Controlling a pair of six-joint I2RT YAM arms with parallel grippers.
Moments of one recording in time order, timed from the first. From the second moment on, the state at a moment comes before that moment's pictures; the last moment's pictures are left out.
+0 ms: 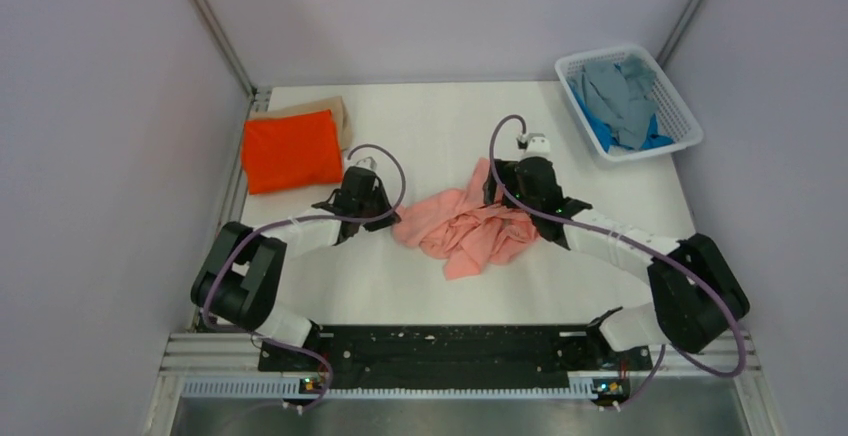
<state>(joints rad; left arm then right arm) -0.42 1.54 0.70 0.02 0.09 -0.68 0.56 1.34 0.69 0.10 0.24 0.42</state>
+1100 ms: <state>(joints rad) -0.43 0.92 0.80 -0.12 -0.04 -0.59 0.56 0.98 0.84 0.29 0.39 0.31</state>
